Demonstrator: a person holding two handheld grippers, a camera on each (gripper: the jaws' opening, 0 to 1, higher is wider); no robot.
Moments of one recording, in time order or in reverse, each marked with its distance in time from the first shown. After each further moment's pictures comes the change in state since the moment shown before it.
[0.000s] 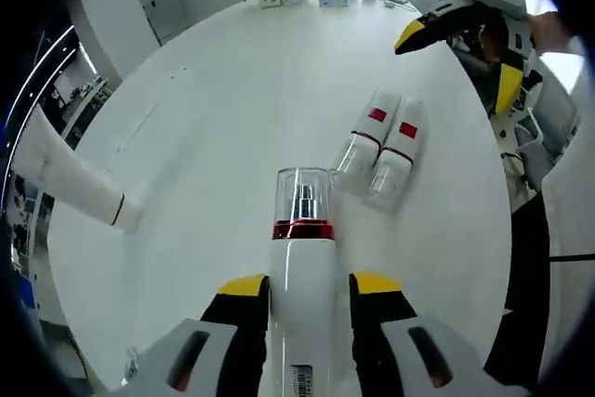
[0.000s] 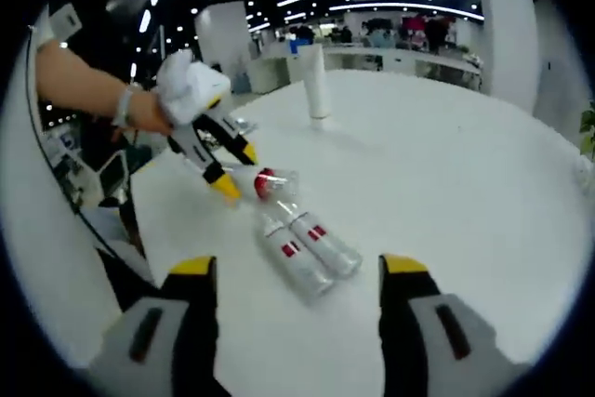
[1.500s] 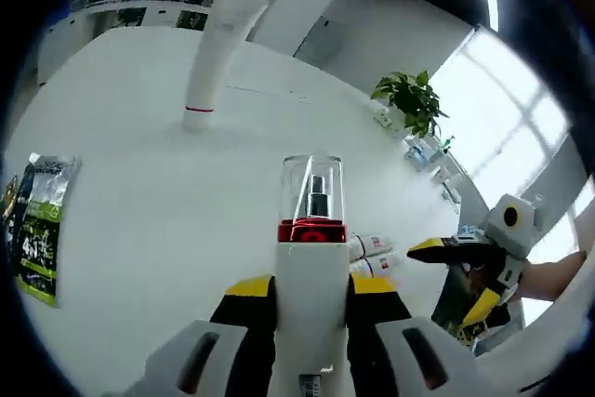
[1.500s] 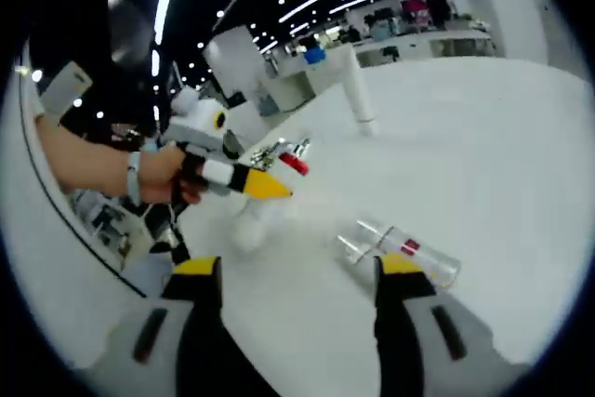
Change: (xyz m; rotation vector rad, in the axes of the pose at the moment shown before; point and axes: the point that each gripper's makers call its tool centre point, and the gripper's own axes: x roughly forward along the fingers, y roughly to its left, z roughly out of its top) left arm -0.064 -0.019 0.018 -0.935 -0.532 -0.191; right arm 0.030 0.076 0.039 0.264 -0.106 0.258
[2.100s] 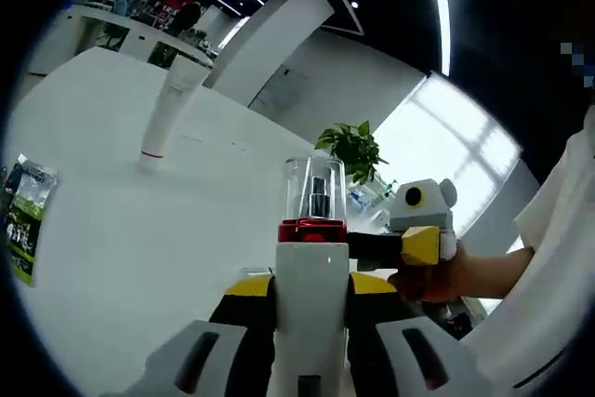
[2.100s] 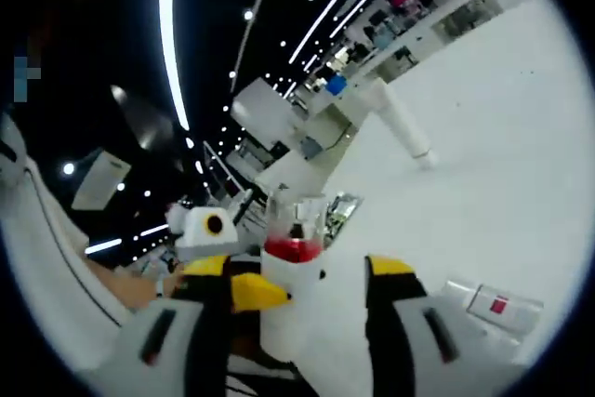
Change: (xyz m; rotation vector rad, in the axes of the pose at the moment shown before) left arm -0.044 -0.073 0.009 0.024 -0.187 -0.235; right arm 0.023 0.052 0.080 0.228 -0.147 0.245
